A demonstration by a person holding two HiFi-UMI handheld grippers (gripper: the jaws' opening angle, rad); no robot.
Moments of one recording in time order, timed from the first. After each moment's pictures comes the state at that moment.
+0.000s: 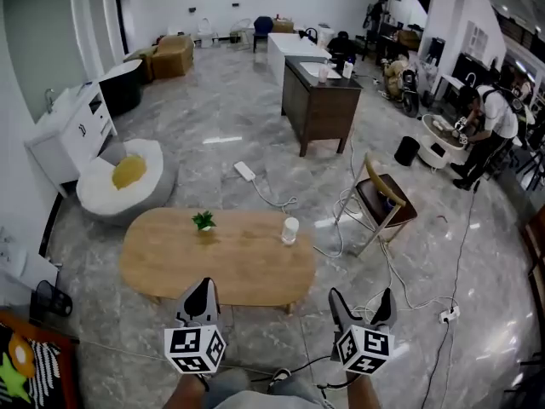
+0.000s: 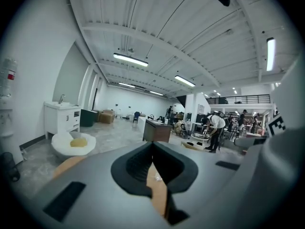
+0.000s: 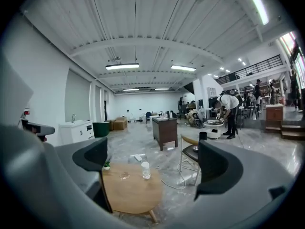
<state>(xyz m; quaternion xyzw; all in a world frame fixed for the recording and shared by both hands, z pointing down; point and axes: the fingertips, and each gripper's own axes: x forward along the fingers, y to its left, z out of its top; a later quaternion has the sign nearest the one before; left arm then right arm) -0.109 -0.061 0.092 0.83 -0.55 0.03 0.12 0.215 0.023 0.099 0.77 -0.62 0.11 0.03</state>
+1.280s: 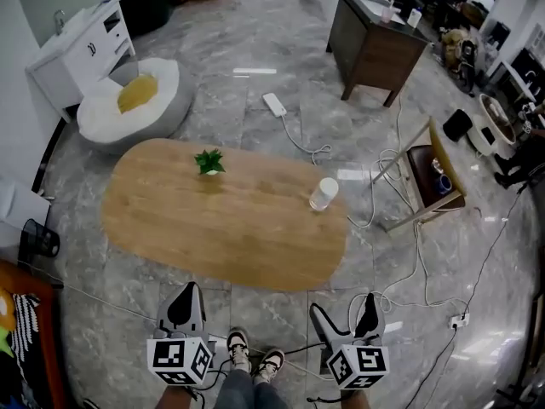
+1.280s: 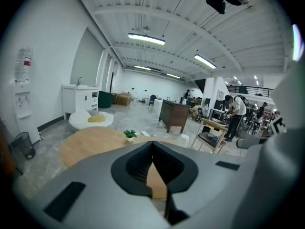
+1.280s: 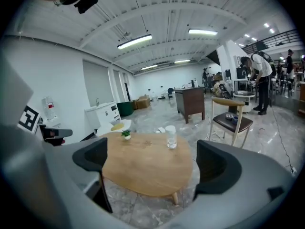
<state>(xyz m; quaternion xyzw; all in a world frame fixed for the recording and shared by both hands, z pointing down) -0.143 -0.106 0.298 0.76 -0.61 0.11 0.20 0.159 -0.074 0.312 0.64 -0.73 0.22 0.10</state>
